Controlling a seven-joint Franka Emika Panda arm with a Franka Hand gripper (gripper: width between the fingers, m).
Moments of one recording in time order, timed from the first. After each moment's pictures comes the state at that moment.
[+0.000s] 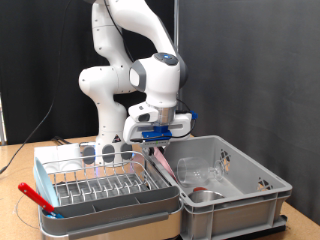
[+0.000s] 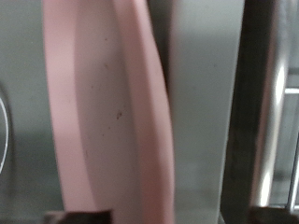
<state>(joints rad) 0.14 -0.25 -0.05 -2.72 -0.05 2.37 0.95</state>
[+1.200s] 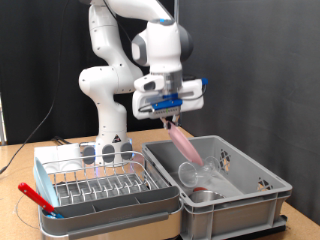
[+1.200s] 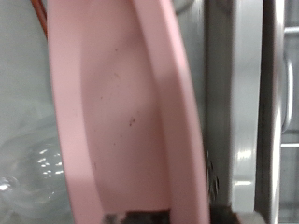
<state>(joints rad) 0.14 -0.41 -0.04 -2.62 0.10 2.30 0.91</state>
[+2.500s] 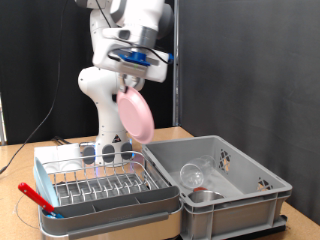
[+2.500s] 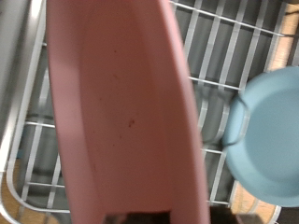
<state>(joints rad) 0.01 -0.54 -0.09 -2.47 -0.34 2.06 0.67</state>
